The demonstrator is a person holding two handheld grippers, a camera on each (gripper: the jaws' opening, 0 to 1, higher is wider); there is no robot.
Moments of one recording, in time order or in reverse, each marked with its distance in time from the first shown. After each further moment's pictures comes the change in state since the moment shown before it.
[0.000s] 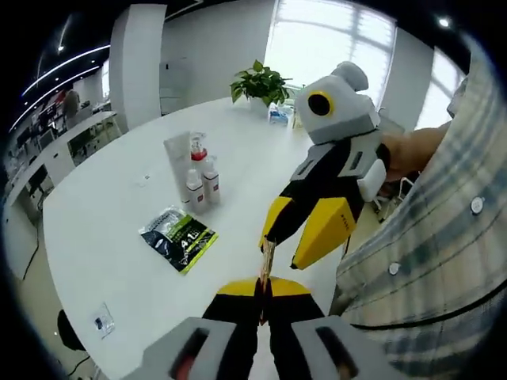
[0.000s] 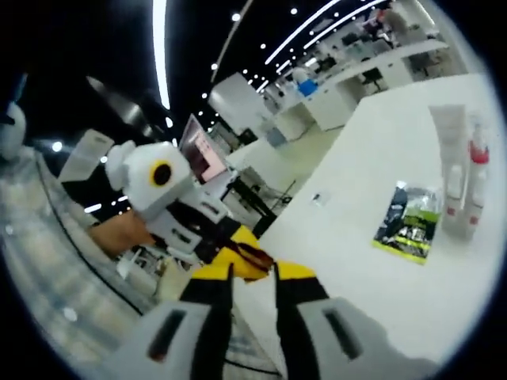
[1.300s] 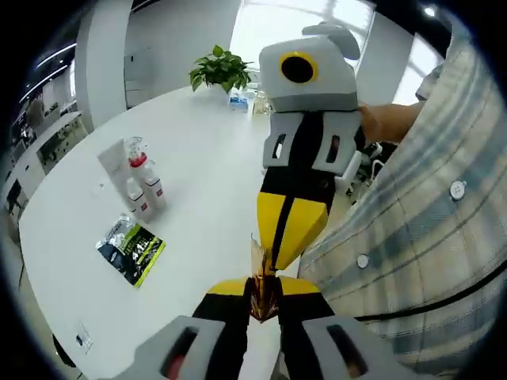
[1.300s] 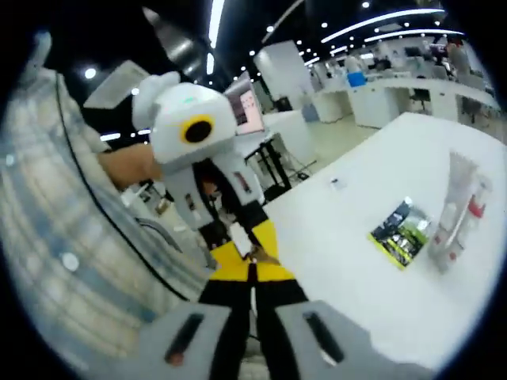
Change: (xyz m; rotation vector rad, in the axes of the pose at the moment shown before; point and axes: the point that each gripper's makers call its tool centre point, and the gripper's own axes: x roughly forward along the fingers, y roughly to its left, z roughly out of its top) left arm 0.016 -0.063 0.012 0.039 0.025 -0.109; right arm -0.053 0.021 -0.032 -0.251 0.181 0.091
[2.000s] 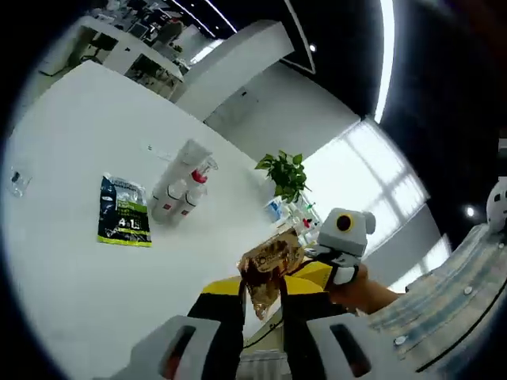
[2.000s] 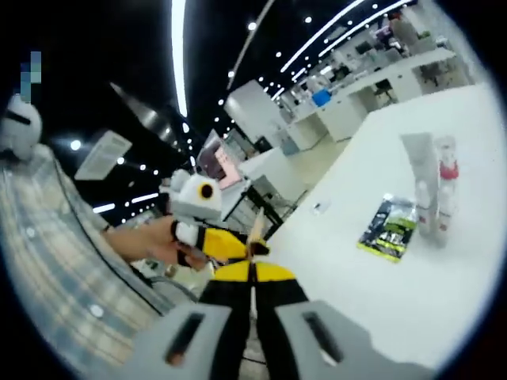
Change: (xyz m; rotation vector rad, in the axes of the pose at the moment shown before) left arm -0.028 0.029 0.055 -0.848 -0.644 -0.212; right arm -0.038 -0.032 0.037 0.281 -0.309 -0.021
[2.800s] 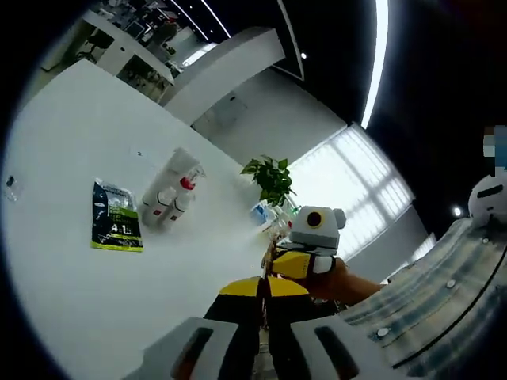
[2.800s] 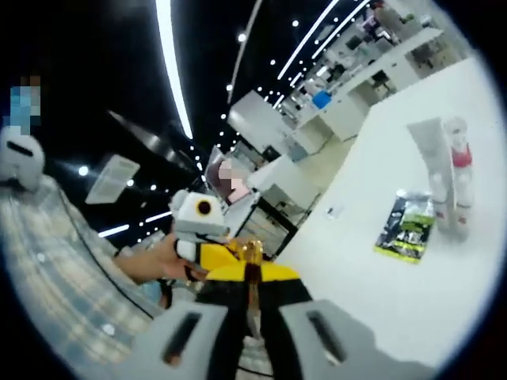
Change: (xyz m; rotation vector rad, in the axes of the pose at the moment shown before) left arm -0.014 -0.008 -0.009 0.097 0.088 -0.031; right arm 0.024 0.006 0.005 0.069 0.005 0.089
